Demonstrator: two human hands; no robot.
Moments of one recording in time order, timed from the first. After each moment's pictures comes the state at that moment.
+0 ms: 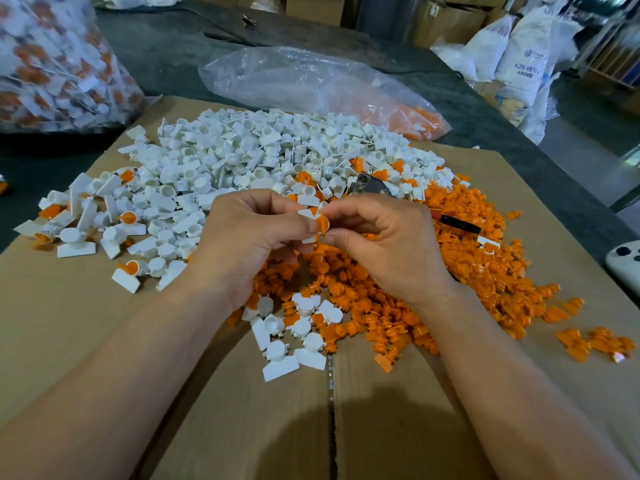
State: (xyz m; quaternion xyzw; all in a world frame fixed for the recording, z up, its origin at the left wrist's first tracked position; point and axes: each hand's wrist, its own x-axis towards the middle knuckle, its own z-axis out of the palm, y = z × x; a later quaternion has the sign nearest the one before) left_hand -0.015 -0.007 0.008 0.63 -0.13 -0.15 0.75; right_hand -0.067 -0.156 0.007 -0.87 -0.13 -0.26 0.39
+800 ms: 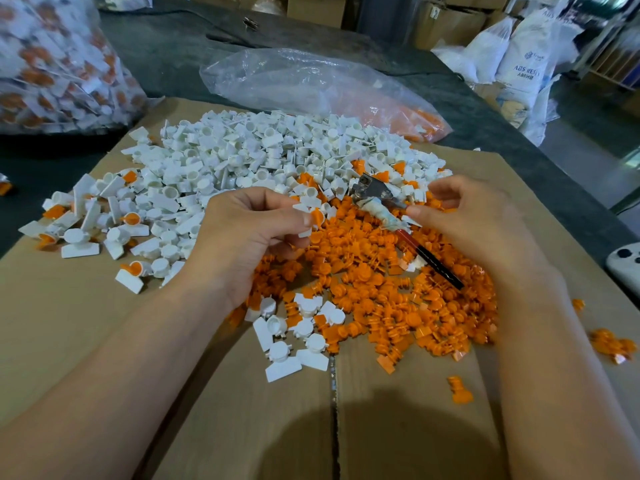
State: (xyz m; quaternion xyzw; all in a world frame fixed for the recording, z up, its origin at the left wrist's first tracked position) left_hand -0.012 -0.005 0.011 0.62 -0.11 -0.15 0.77; right_hand -0.074 -0.225 0.034 -0.95 0.21 -0.14 0.20
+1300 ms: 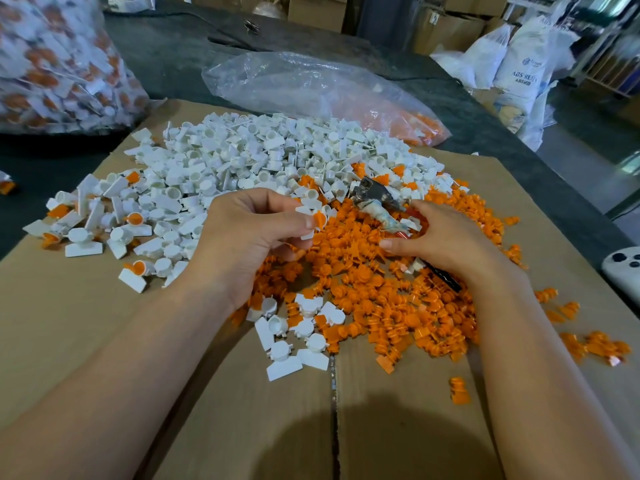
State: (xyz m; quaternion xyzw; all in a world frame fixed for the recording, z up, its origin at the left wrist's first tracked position) left_hand -0.015 -0.003 0.012 0.61 -0.12 -0.14 0.77; right_hand -0.056 -0.234 0.009 -0.97 0.22 0.03 0.09
